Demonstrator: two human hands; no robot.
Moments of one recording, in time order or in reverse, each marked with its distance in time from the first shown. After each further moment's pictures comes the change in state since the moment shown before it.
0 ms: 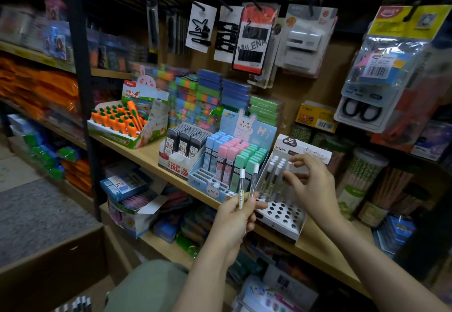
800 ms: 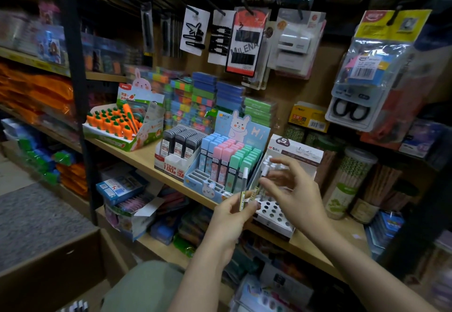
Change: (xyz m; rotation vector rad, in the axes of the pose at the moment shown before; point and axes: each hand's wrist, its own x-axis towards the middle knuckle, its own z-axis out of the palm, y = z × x) left_hand -0.001 -0.002 0.000 0.087 0.006 -0.017; right_hand -0.026 -0.047 -0.007 0.350 -0.137 0.138
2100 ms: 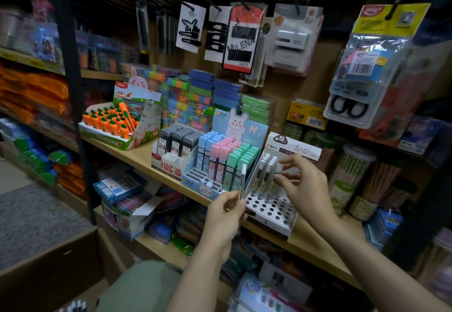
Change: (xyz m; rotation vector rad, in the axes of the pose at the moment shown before) left_hand 0.009 -0.008 -0.001 -0.046 0.157 0.038; right_hand 0.017 0.025 -0.019 -0.280 0.076 -0.087
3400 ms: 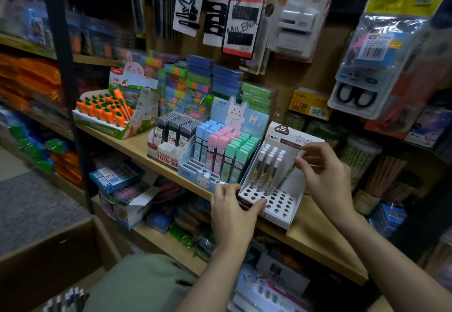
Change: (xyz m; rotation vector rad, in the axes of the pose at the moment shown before) left_hand 0.012 -0.030 0.023 0.814 0.285 0.379; right_hand 0.004 0.026 -0.017 0.047 0.148 -0.042
